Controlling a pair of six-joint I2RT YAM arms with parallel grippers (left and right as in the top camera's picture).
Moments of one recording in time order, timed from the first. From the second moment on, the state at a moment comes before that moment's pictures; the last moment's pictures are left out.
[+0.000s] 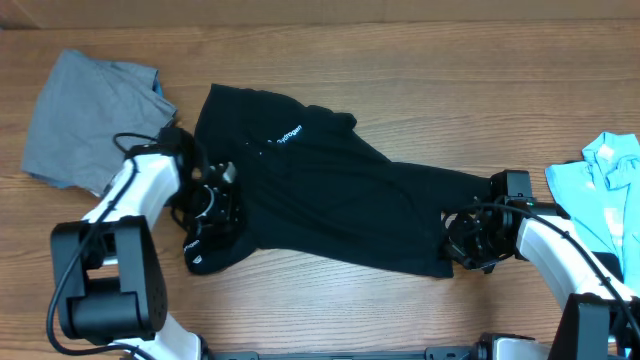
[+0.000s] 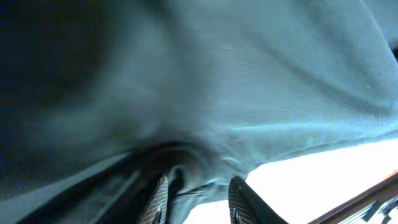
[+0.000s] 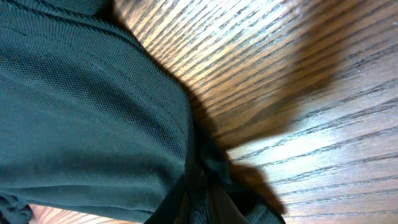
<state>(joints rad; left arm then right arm) 0.04 1.80 1.07 -0.99 0.40 0.09 -0.08 1.45 0.67 -0.77 -0.39 0.52</state>
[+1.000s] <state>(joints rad) 0.29 1.64 1.12 -1.15 0.16 -0.10 -0.08 1.45 0.67 -0.81 -0.39 0.52</state>
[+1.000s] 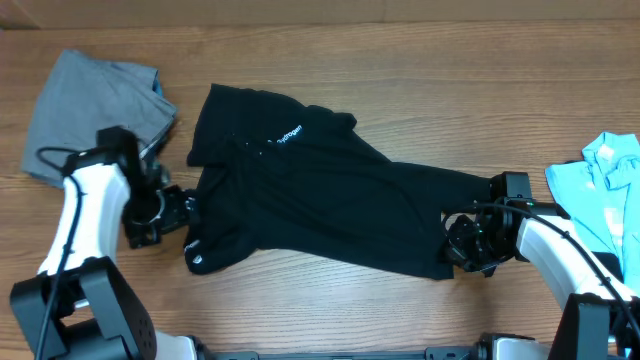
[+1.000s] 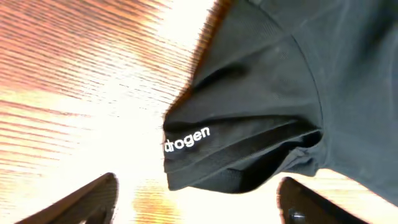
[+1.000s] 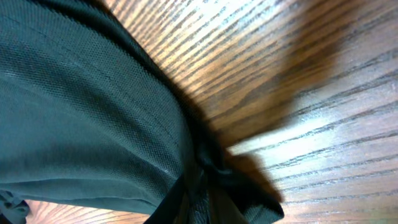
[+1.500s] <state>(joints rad) 0.30 1.65 0.89 -0.97 0.20 -0.22 -0.08 1.45 0.67 -0.83 -0.39 0.52</state>
